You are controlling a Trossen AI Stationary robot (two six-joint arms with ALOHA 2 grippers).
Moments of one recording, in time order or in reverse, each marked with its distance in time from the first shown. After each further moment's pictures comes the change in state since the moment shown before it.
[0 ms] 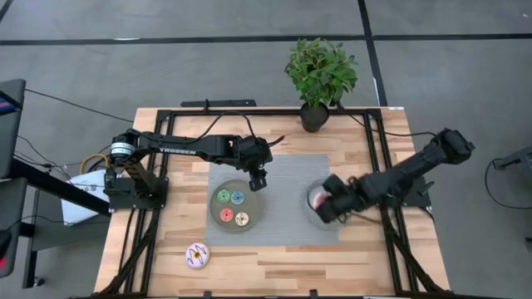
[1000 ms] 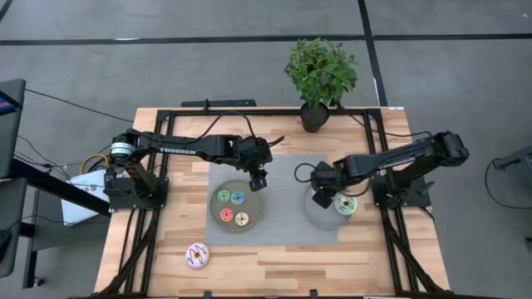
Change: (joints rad) left arm 0.000 0.000 0.000 0.002 0.008 -0.002; right arm -0.328 0.058 -0.011 -0.005 -0.150 -0.484
